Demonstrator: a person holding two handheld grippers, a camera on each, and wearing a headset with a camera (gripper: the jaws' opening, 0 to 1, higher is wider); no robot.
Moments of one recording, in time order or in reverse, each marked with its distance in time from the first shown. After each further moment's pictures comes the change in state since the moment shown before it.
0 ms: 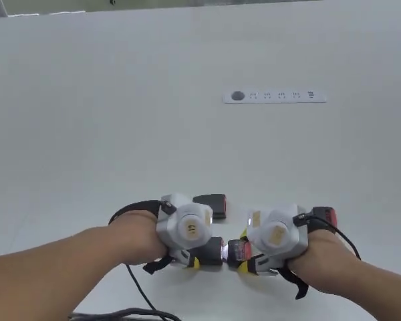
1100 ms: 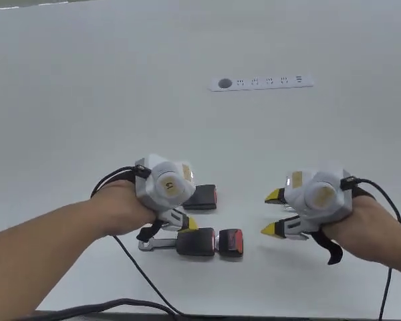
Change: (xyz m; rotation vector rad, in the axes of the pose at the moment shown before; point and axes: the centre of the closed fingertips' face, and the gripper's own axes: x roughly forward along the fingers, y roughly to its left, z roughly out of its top) left arm -0.032 0.063 0.029 -0.042 -0.101 0.129; right arm -0.074 -0.053 -0.041 0.064 -0.053 -0.121
